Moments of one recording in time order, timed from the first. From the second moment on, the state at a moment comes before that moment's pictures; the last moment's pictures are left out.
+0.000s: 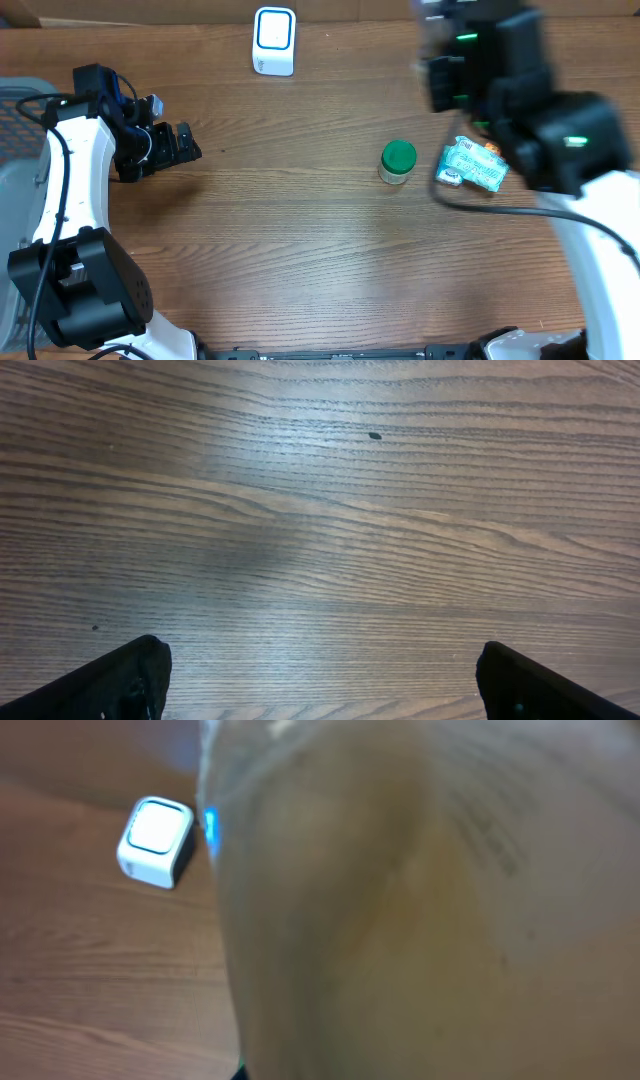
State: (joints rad) left arm 0.26 1.80 1.50 -1.12 0.28 0.00; right arm 0.38 1.52 1.98 -1.14 0.26 0.09
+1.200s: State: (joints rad) left arm 0.26 1.80 1.50 -1.12 0.28 0.00; right arm -0.39 1.87 1.44 -1.07 -0.43 0.23
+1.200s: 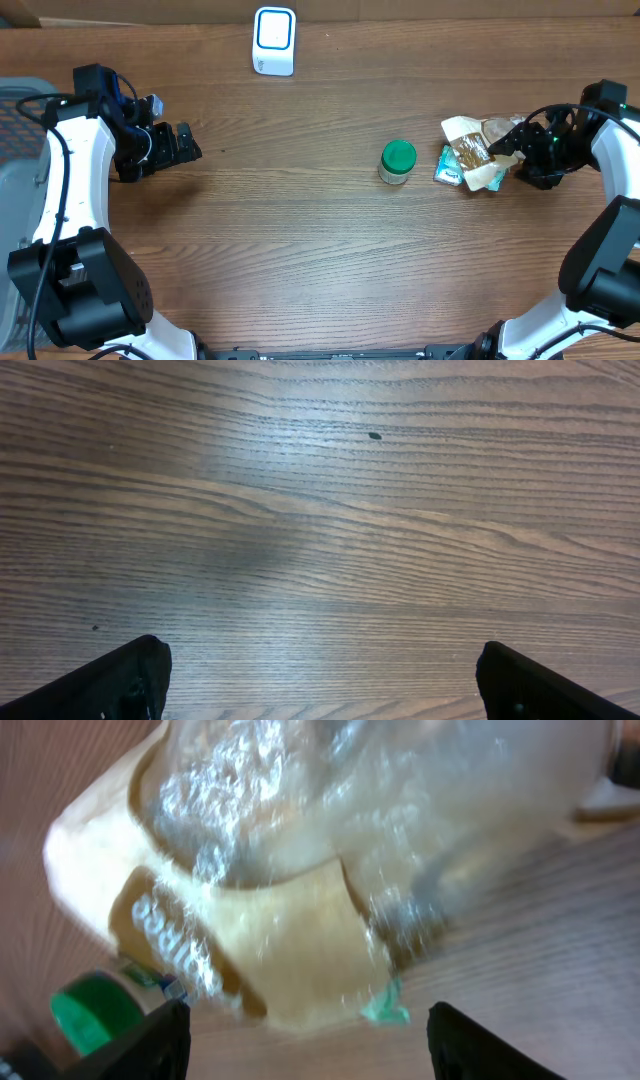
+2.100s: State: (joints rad) left arm 0.26 1.80 1.50 -1.12 0.28 0.00; right arm 0.07 1.87 1.61 -1.03 -0.09 0.42
